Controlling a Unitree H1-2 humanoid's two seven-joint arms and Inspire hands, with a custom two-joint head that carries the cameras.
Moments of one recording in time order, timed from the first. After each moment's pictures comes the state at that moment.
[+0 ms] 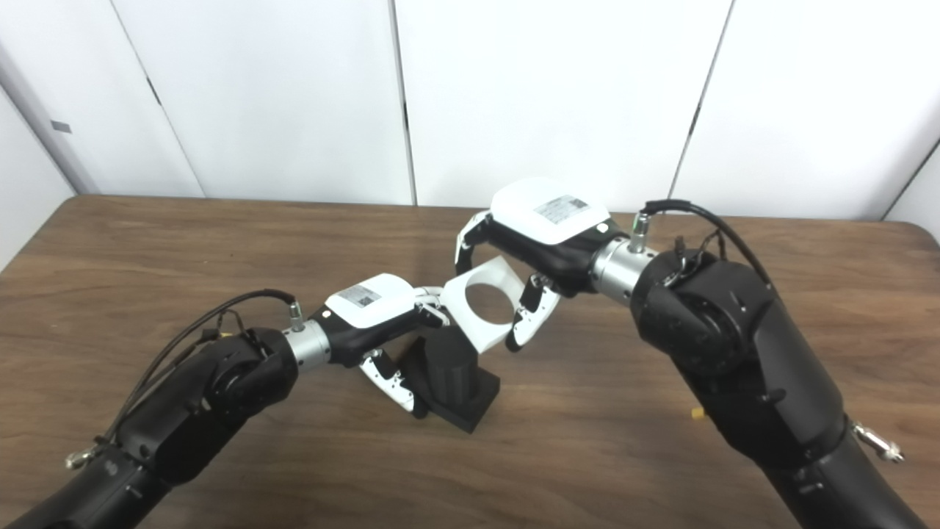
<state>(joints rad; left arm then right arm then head) -0.48 0.41 -0.55 0.19 0.68 -0.26 -0.33 -0.60 -0.42 0.39 -0.40 -0.72 0.15 0.74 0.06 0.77</state>
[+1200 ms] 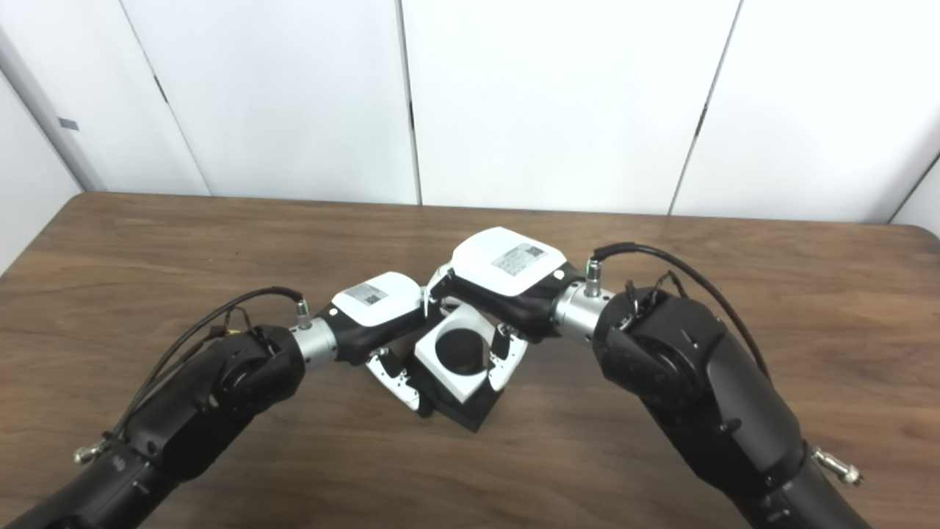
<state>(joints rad) -0.48 0.41 -0.55 0.18 0.69 -0.24 -0.33 -0.55 -0.36 0.46 -0.35 -0.77 0.05 0.71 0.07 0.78</state>
